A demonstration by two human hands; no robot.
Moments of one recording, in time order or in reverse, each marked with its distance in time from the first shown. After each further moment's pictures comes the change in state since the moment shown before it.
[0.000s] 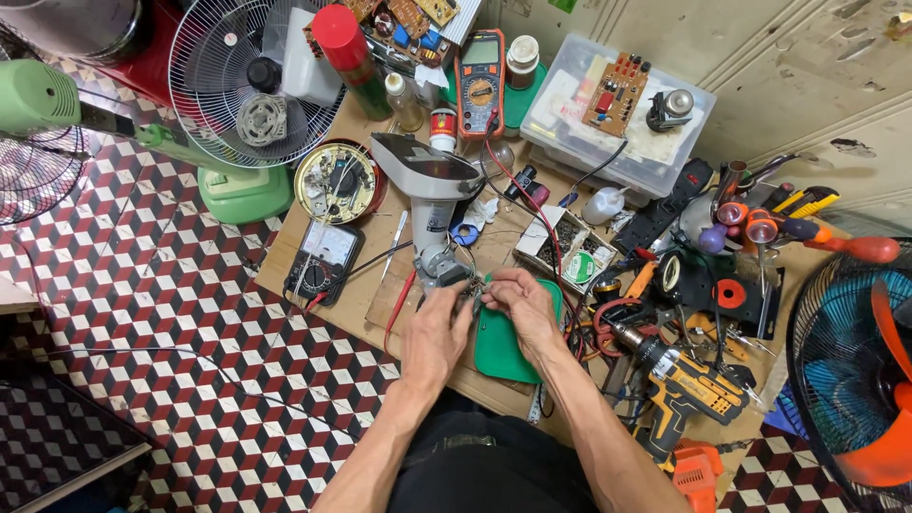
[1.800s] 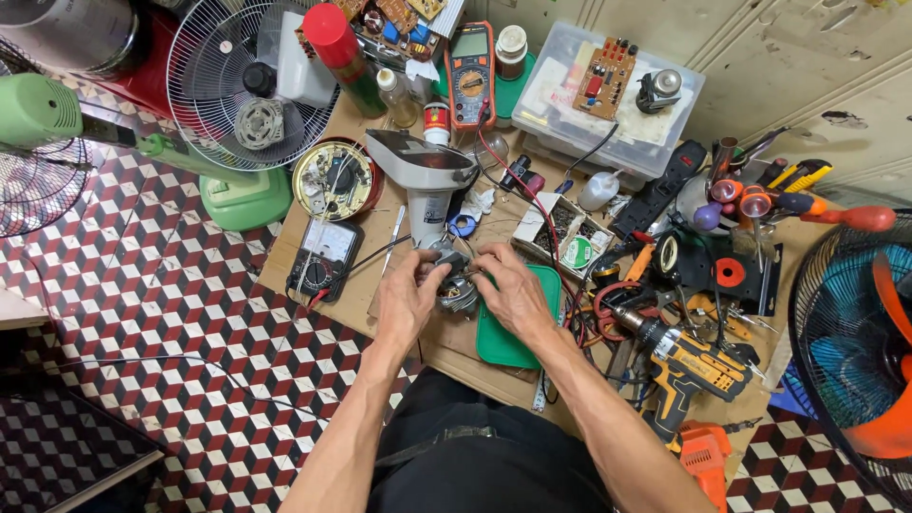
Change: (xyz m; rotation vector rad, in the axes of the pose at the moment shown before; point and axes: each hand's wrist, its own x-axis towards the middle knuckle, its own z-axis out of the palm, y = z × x) left_hand 0.033 -0.042 -0.010 -0.165 -0.116 -0.168; right_hand -0.029 -0.043 0.027 -1.031 -0.079 -0.690
